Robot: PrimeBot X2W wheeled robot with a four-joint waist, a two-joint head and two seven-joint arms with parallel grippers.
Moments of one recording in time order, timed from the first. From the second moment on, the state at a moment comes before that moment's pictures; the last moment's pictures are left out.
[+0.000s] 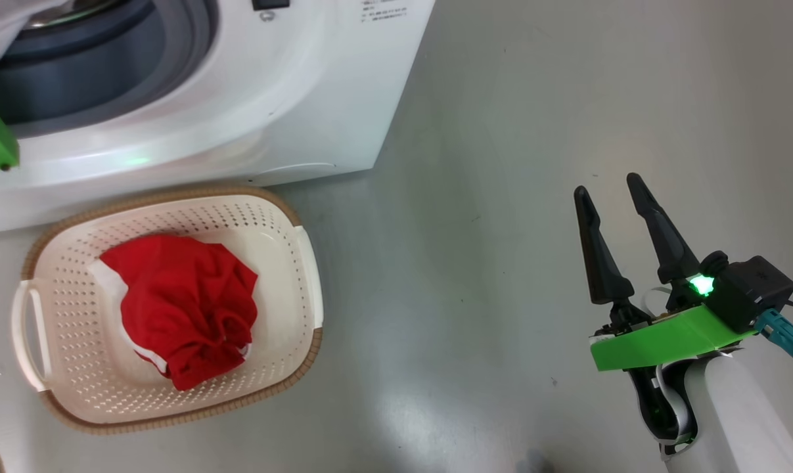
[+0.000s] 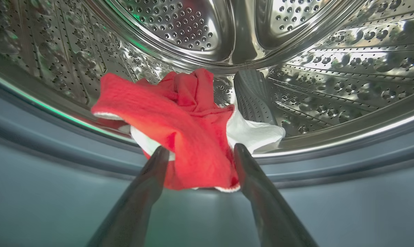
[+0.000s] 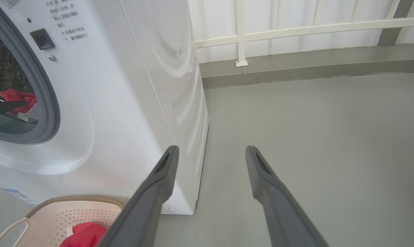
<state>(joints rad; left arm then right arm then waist) -1.20 0.30 0.08 1.19 -0.13 -0.07 -0.12 -0.27 -0.05 0.09 0.14 0.35 0.12 -0.26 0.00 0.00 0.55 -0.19</state>
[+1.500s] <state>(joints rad) -0.84 0.24 0.10 0.86 -0.20 -0.11 -0.25 -0.22 -0.05 0.07 0.16 0.34 0.12 -0.26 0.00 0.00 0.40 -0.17</state>
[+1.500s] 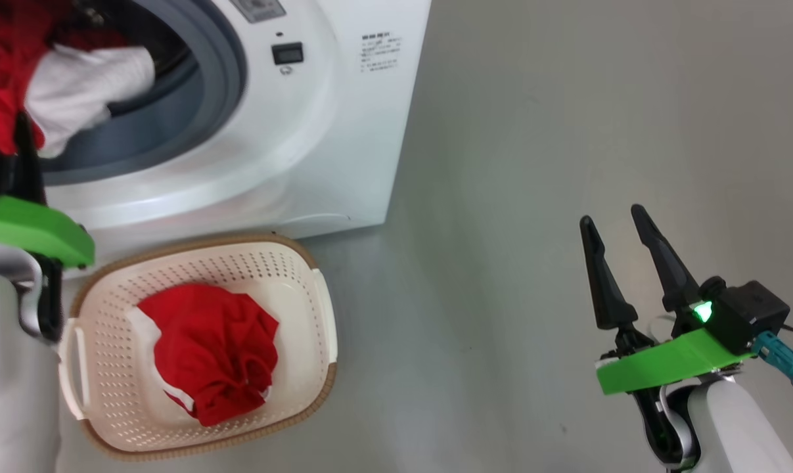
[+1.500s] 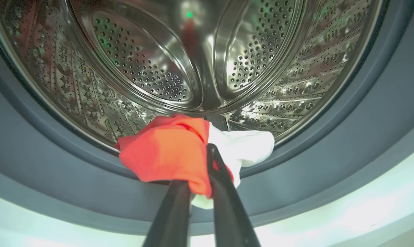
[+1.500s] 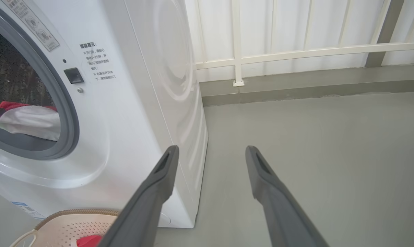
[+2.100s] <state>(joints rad) -0.56 0.16 0.15 0.47 -0.17 -0.12 -0.25 -0.14 -0.05 0.04 0.17 0.30 0.12 -0.26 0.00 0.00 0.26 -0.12</state>
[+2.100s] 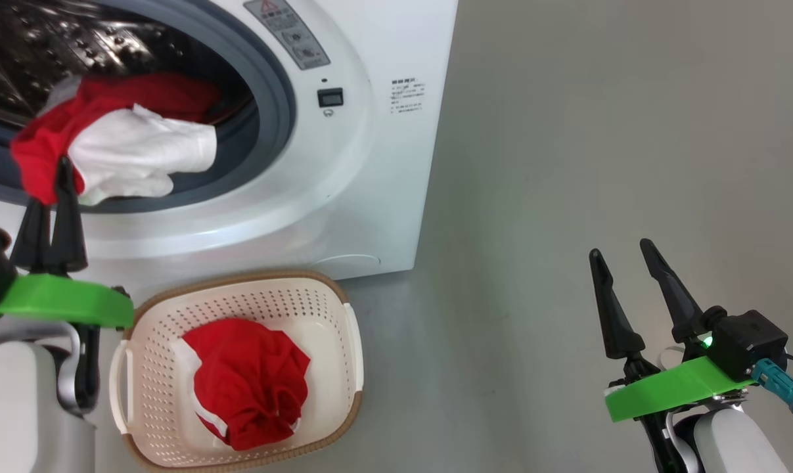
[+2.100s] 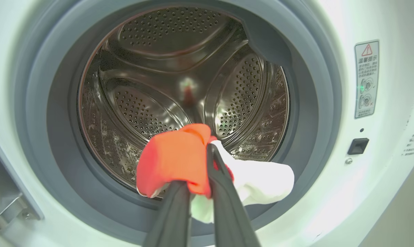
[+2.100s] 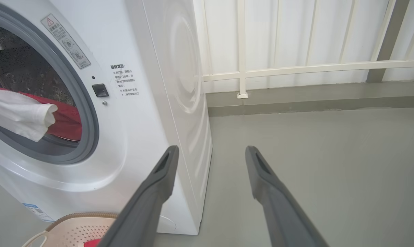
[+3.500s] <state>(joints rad) -0.25 0.07 0.11 0.35 -0.17 -0.12 -0.26 -0.17 -0.05 0.04 0.15 0.29 0.12 -0.26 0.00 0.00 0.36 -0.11</state>
